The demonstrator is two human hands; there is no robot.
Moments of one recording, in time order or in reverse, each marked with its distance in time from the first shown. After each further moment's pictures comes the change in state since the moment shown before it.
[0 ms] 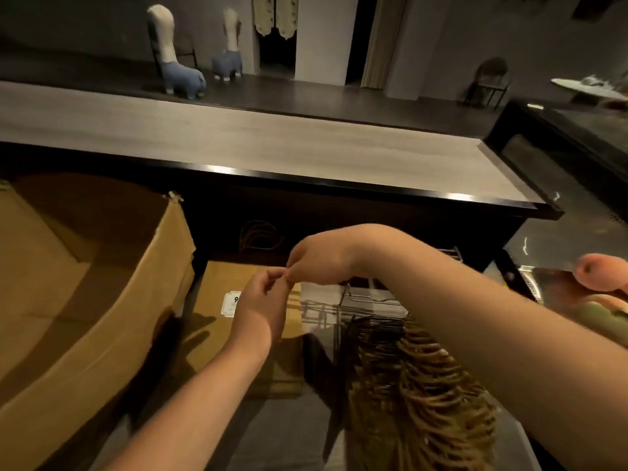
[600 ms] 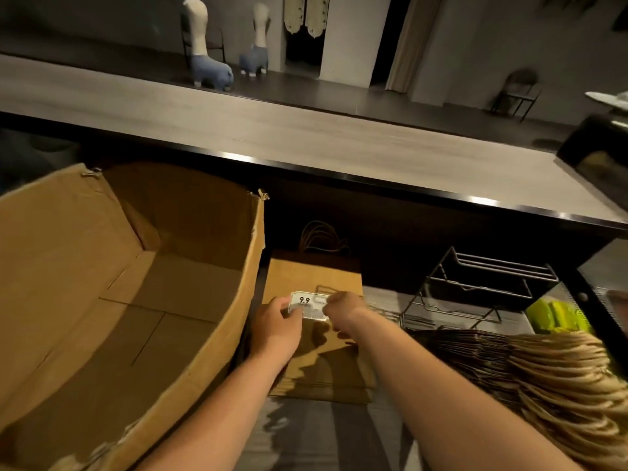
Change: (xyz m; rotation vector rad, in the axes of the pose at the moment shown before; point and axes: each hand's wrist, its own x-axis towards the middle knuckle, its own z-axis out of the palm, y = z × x) left_hand 0.064 -0.090 -0.102 0.404 0.055 -0.203; right_hand 0.149 -0.027 0.126 0.595 0.203 0.476
